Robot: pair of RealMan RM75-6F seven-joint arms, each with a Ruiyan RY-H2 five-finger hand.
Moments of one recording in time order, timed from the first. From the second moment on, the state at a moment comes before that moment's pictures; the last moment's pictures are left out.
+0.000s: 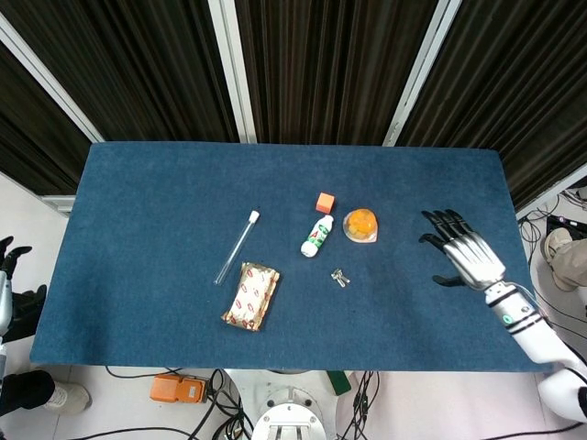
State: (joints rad) left arm -0.10 -1.05 -0.12 -1.68 1.22 1.36 0.00; right arm 0.50 -1.24 0.07 -1.25 -1.73 1.12 0.25
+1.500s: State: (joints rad) left arm -0.10 -1.04 -0.12 -1.67 1.21 1.35 -0.02; right arm 0.89 -1.64 -0.04 -0.92 -1.76 0.91 0.37
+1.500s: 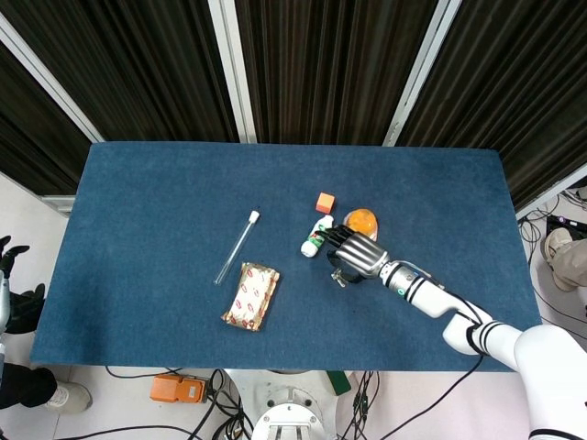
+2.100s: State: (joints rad) left arm -0.10 -1.04 -0.12 -1.67 1.20 1.35 -0.03; right arm 0.92 -1.67 -0.07 -0.90 -1.74 0.91 0.36
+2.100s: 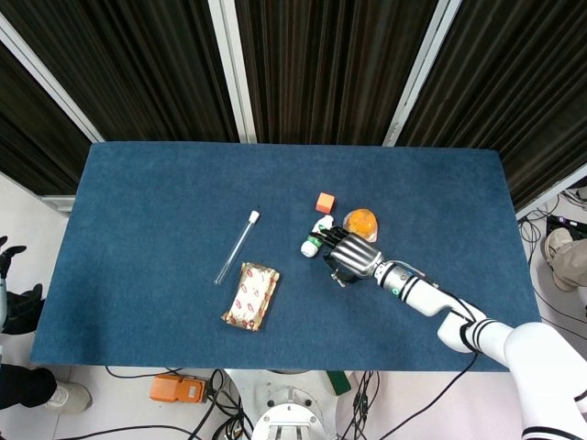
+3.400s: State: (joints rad) left arm -0.09 -1.03 -0.13 -1.68 1.19 1.35 -0.03; right arm 0.99 -1.42 0.08 -1.24 -1.68 1.02 0.35
